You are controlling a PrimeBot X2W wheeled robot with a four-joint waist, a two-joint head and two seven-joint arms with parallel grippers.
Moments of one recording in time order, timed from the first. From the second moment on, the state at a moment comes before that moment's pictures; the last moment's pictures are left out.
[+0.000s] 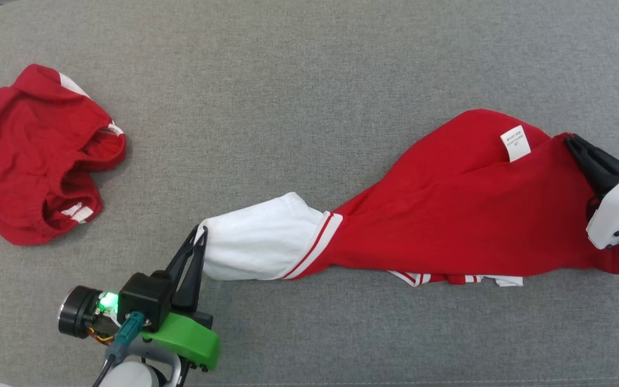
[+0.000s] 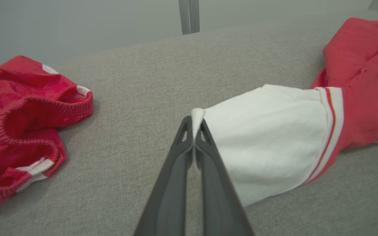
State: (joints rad) left arm -0.23 0.48 -0.68 0.00 -0.48 0.30 -0.15; right arm -0.46 -0.71 0.41 0.28 0.78 0.13 0.08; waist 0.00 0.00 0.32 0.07
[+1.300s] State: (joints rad) left arm -1.88 0.47 -0.52 0.30 -0.15 -0.07 -0.26; right arm -1.63 -0.60 0.20 0.37 0.23 0.13 -0.26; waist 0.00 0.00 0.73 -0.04
